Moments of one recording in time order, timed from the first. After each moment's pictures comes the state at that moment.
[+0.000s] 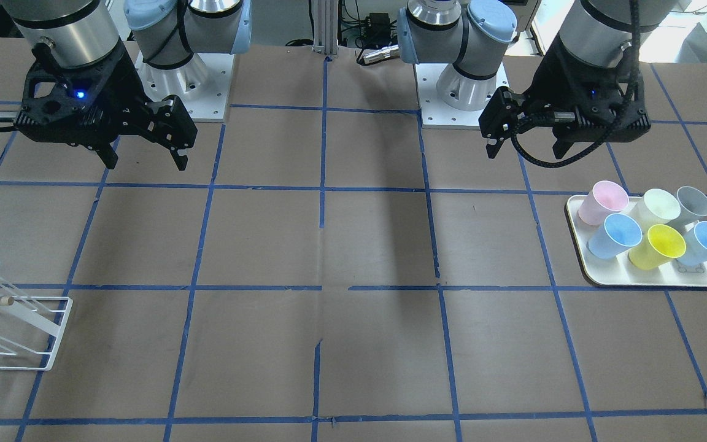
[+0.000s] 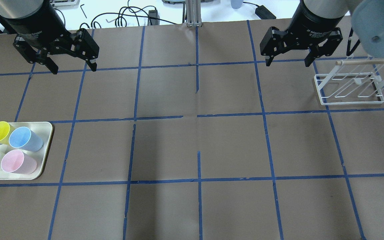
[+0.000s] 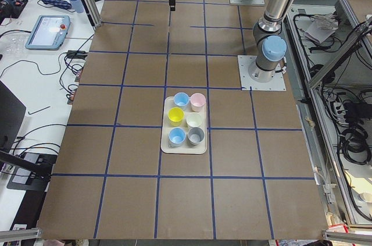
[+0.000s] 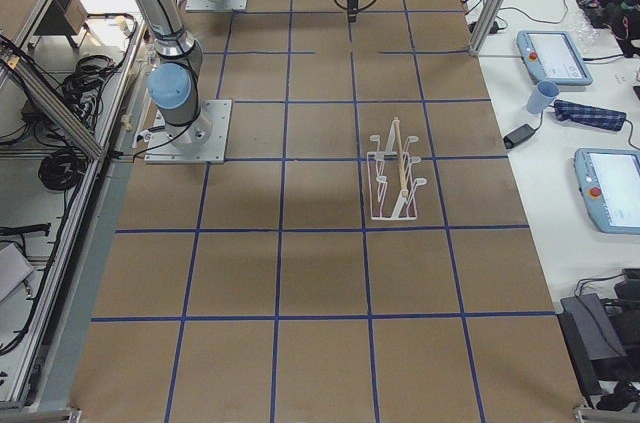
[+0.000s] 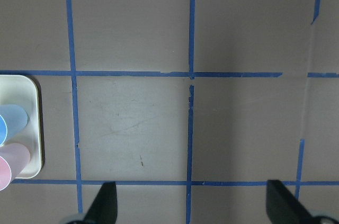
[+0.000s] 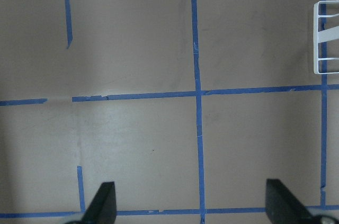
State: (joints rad) left arm -1.51 -1.61 -1.43 -1.69 1.57 0.03; right arm 1.58 -1.56 1.53 -1.63 -1.52 0.06
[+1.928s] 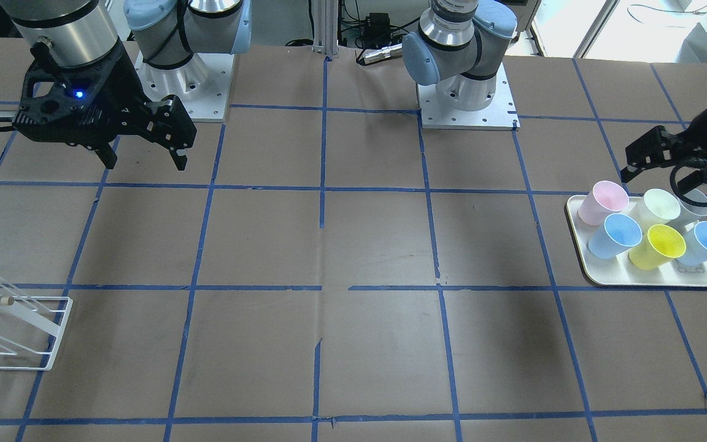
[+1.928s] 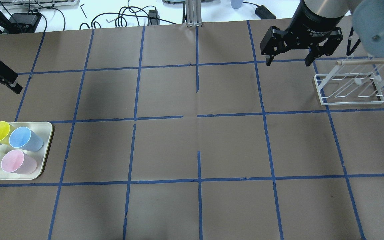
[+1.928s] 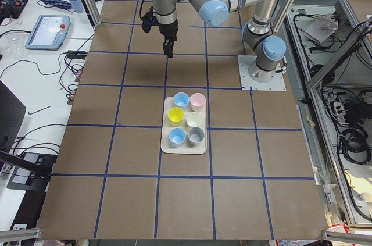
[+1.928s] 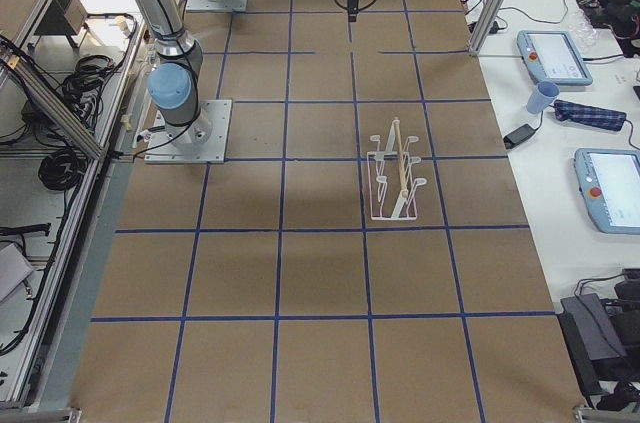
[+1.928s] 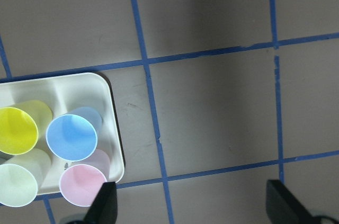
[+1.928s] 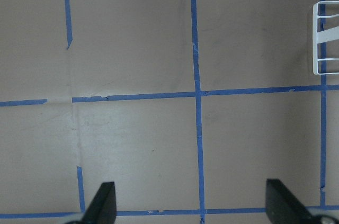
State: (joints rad) left arm -1.04 -1.68 -1.52 -1.60 1.57 0.72; right arm 1.58 -1.56 1.53 -1.63 -1.52 0.06
